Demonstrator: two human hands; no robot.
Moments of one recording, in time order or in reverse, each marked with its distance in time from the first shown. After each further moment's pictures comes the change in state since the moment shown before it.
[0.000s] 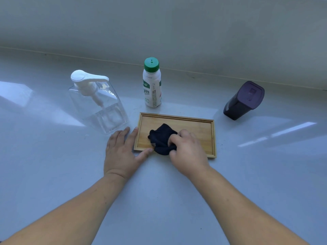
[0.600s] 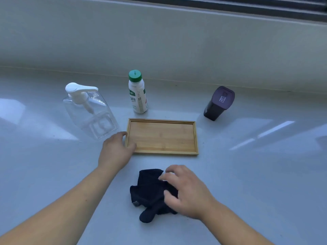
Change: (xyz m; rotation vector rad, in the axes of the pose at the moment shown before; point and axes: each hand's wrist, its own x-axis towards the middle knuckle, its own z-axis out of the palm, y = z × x) left_hand 0.011 0.033 -0.040 -0.218 -0.196 -0.197; right_hand -0.119 0.035 0.006 0.152 -0.084 -0.218
